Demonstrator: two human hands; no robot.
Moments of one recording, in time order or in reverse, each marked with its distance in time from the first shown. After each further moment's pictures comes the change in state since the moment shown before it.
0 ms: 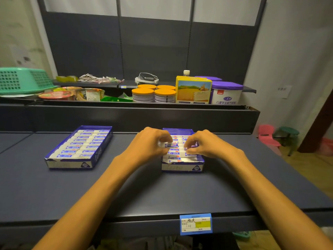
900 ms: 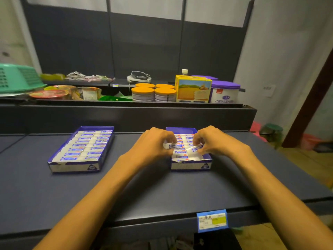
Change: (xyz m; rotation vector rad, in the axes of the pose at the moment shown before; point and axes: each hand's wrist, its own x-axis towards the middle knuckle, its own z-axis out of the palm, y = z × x) left_hand -0.005 -0.015 -0.010 0.030 -0.053 0.068; right_hand -0.002 -0.021 -0.007 -0.176 0.003 0.127
